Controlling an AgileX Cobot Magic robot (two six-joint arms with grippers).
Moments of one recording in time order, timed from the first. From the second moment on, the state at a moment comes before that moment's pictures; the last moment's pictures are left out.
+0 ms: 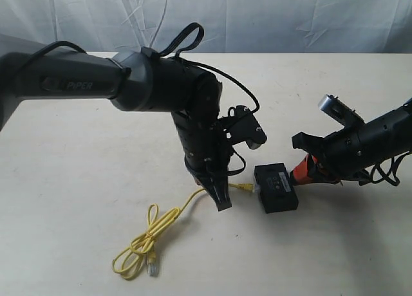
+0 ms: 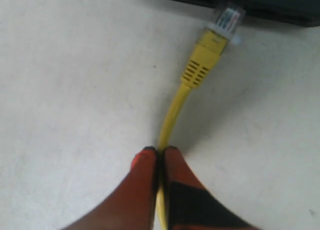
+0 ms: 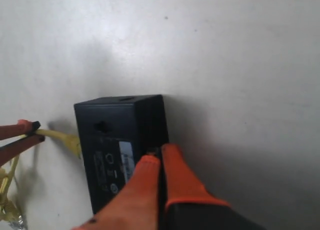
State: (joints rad) left arm -0.82 2.12 -1.45 -0.13 0.81 0.54; right arm 0.02 1.92 -0.82 1.12 0.77 -0.91
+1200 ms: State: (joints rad) left arm -0.82 2.10 -1.45 -0.19 0.90 0.71; right arm 0.02 1.92 -0.82 1.15 0.75 -0.90
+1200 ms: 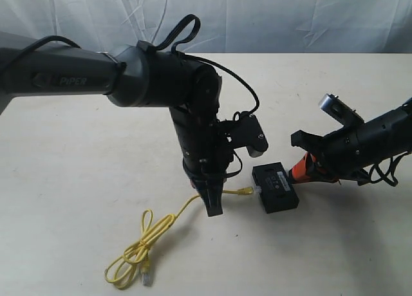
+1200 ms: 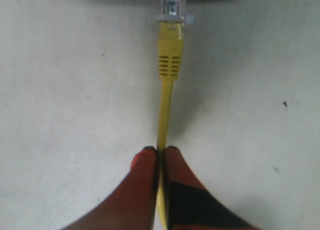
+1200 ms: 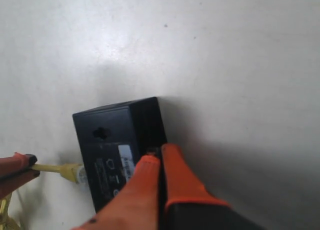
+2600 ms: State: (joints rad) left arm -0.82 2.12 -1.45 -0.16 0.87 0.71; right arm 0.02 1.92 -0.82 1.15 0.75 -0.90
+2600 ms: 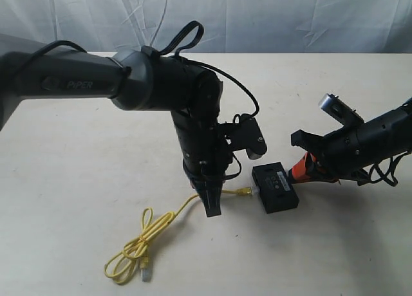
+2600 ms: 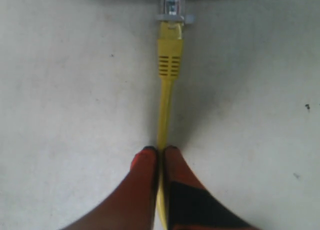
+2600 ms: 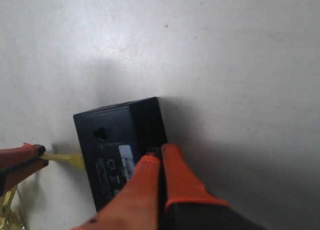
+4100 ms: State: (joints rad) left arm -0.82 2.12 -1.45 -0.19 0.87 0.72; right arm 0.02 1.92 -0.82 1.15 0.74 -0.90
